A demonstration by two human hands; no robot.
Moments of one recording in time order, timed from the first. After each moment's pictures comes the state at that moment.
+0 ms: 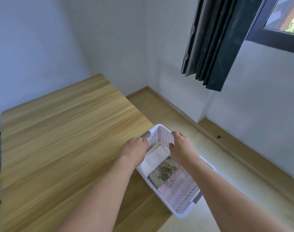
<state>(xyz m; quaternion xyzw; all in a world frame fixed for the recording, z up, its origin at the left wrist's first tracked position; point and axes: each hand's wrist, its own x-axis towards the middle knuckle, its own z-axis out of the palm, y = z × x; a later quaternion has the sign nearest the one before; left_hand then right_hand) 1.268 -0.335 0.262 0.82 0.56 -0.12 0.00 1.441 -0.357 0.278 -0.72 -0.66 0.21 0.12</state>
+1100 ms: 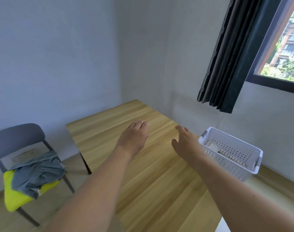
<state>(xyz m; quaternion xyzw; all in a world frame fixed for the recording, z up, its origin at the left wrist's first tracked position) 0.811 -0.487 0.386 0.85 0.50 0.16 -0.06 0.997 -0.546 0.405 -0.73 -0.64 0.10 0.21</state>
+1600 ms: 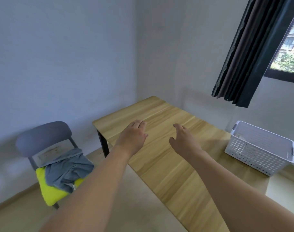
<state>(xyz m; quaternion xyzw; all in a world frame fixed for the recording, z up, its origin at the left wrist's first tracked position) 0.577 -0.490 0.389 0.85 0.50 0.17 0.00 0.764 -0.541 0.406 -0.73 -0.63 0.14 0.21</state>
